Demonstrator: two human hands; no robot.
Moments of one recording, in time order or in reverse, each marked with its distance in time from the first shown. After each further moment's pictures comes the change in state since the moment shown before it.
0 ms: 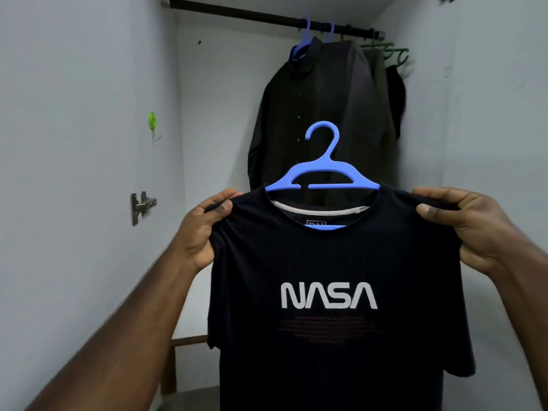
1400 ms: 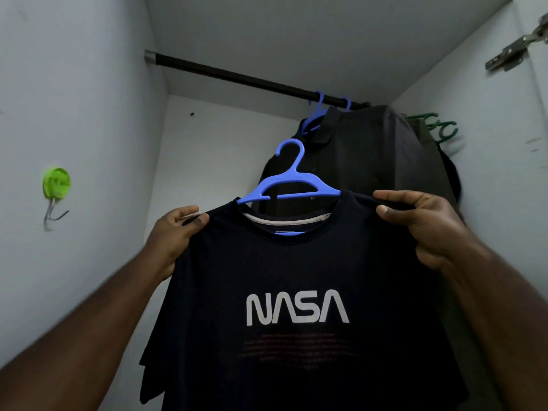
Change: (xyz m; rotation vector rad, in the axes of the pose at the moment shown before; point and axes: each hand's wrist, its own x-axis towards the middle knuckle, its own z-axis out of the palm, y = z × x) left_hand 0.368 0.019 -0.066 0.479 0.195 0.334; right_hand 0.341 0.032 0.108 -0.022 0.033 -0.297
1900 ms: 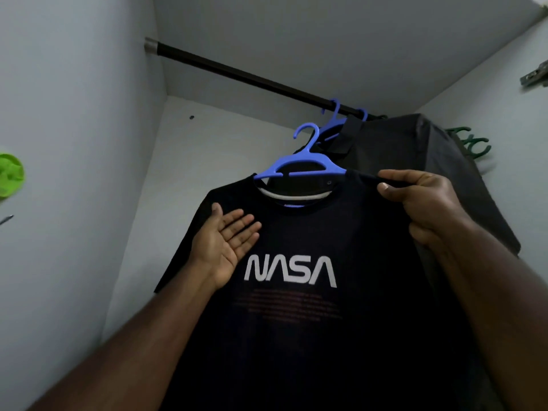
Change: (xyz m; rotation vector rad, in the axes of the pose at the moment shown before) left_hand 0.056 -0.026 0.073 -0.707 -0.179 -0.160; right_hand 0.097 0.005 0.056 -0.076 0.172 -0.185
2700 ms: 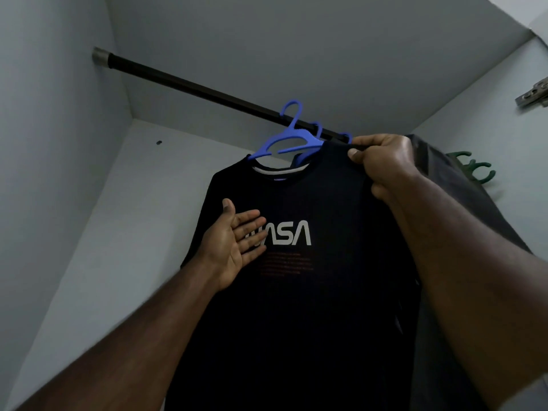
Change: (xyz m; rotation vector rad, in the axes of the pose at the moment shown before) left_hand 0.112 -0.021 0.065 0.279 -0.192 0.051; right_hand 0.158 -0.019 0.048 -0.116 0.148 -0.169
